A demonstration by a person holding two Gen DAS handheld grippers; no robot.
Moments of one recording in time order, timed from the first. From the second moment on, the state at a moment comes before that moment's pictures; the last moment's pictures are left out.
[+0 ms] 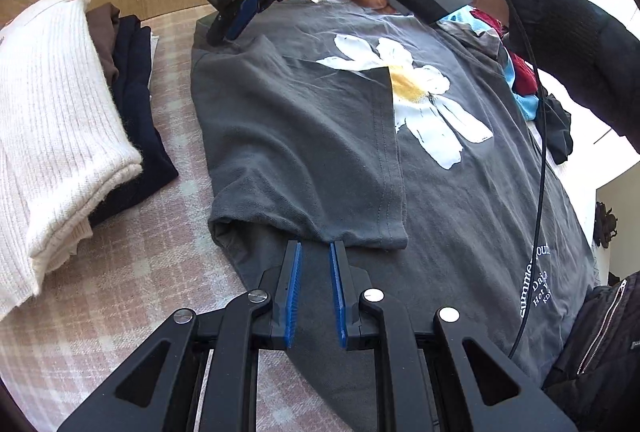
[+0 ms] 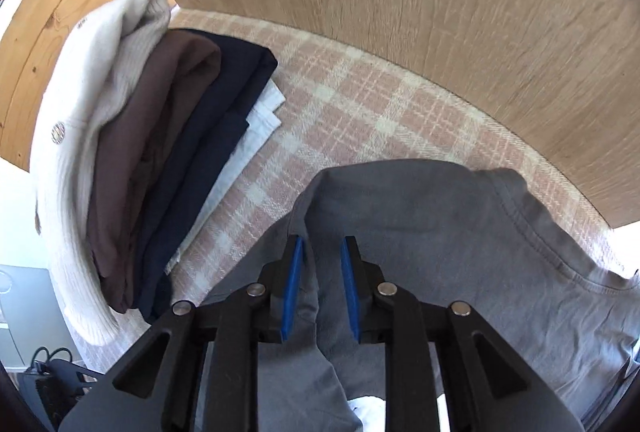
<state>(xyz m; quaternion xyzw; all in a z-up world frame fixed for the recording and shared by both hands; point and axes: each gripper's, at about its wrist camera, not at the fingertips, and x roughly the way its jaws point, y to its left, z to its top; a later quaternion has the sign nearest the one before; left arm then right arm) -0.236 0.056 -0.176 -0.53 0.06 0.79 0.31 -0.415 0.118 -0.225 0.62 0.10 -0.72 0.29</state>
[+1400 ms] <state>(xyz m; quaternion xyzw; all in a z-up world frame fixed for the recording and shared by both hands) -0.251 0.025 -0.180 -0.54 0.01 0.80 0.27 -0.272 0.187 -0.206 0.59 0.15 -0.74 0.30</state>
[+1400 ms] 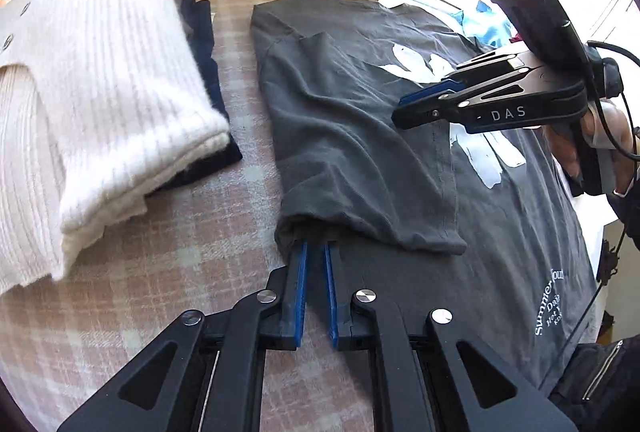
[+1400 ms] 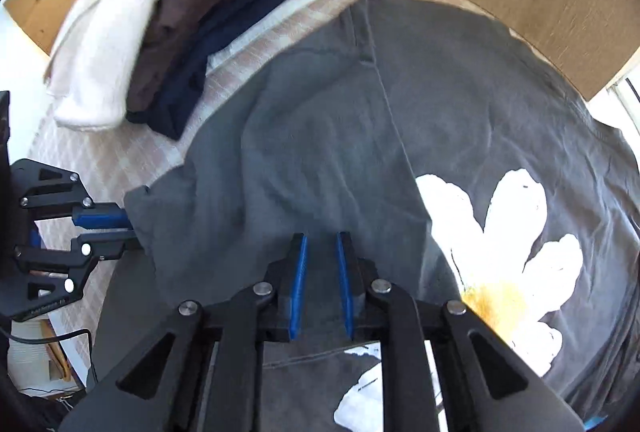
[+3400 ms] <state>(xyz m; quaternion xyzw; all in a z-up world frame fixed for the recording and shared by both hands) 0.109 -0.017 -0.220 -0.54 -0.16 0.82 0.12 -0.193 0.131 -0.275 0.48 0.27 -0.71 0.43</state>
